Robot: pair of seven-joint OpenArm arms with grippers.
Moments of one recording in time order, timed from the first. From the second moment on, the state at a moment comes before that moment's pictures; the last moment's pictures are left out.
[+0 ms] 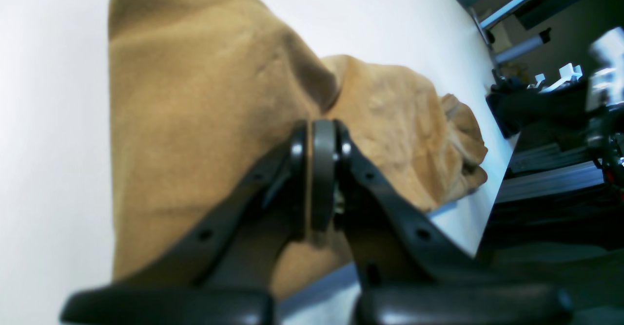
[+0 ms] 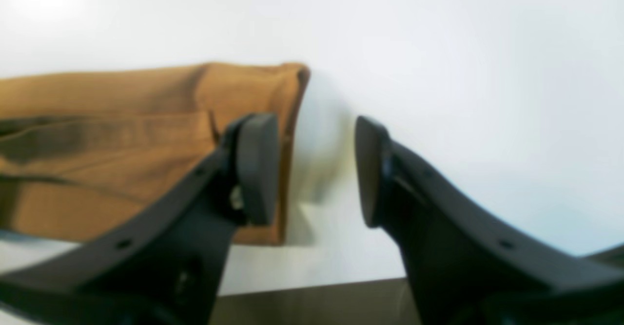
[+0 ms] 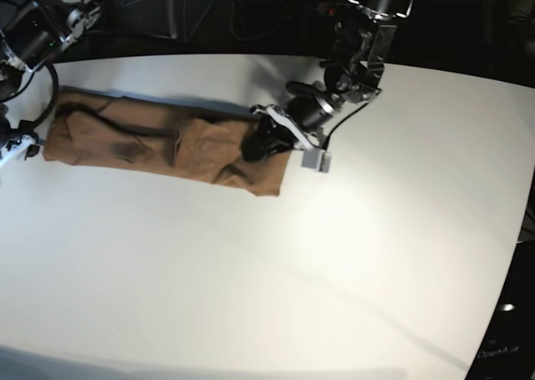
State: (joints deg) left arm 7.3 -0.9 10.5 66.8 -34.3 -30.1 13.7; right arm 6.6 16.9 52.1 84.5 18.2 40.7 -82.5
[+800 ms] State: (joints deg) left arm 7.3 -0.9 10.5 66.8 -34.3 -30.1 13.7; right arm 7.8 20.2 51.0 73.4 23.8 40.7 -82.0
